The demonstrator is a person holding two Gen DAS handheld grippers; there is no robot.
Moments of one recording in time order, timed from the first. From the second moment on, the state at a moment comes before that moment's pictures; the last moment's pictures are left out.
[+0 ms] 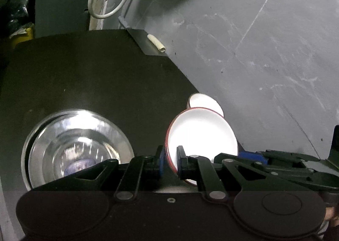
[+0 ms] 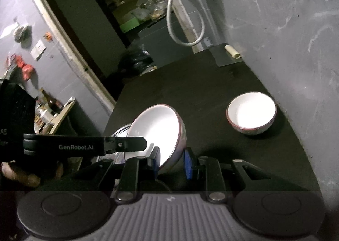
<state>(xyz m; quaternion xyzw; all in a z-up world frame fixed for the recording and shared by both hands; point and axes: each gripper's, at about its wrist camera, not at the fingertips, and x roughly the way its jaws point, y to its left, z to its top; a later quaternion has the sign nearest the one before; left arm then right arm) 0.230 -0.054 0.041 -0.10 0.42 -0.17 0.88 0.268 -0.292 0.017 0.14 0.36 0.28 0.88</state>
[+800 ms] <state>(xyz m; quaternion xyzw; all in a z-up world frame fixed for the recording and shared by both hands) 0.168 -0.048 0.027 -0.09 0.47 -0.15 0.86 0.219 -0.279 0.007 0.05 0.40 0.37 0.84</state>
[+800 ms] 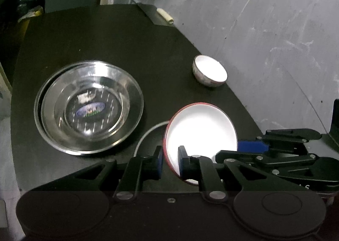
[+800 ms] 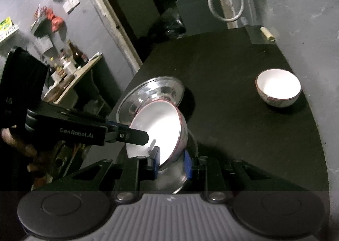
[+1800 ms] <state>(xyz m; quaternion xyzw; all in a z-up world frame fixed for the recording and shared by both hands) 0.178 -0.053 0.009 -0.06 0.54 -0.13 0.83 0.225 -0.258 -0.002 0.00 0.44 0.40 0.80</state>
